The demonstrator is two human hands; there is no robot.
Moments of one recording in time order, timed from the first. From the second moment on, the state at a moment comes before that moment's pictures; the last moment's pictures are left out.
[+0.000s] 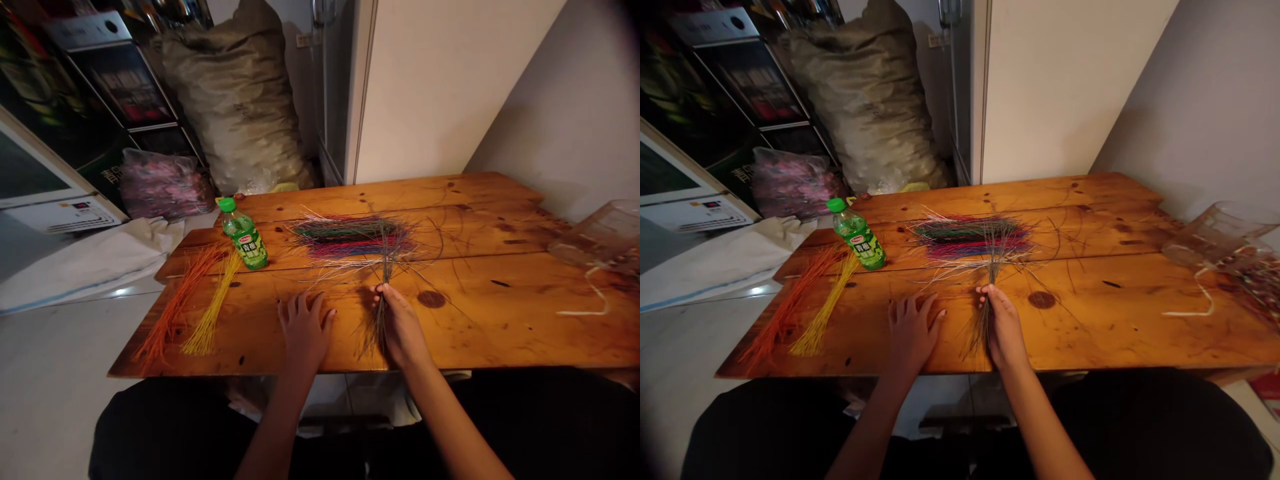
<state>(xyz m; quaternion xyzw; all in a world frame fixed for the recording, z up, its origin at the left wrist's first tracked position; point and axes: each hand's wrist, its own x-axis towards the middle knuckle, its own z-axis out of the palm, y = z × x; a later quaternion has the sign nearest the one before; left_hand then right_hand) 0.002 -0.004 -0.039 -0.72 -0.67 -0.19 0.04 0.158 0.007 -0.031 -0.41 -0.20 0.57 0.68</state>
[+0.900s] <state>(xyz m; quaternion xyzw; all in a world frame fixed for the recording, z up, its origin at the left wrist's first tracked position) 0.013 -0.031 -0.035 -0.77 -0.62 -0.16 0.01 0.157 0.010 -0.038 -0.40 -0.20 0.58 0.68</state>
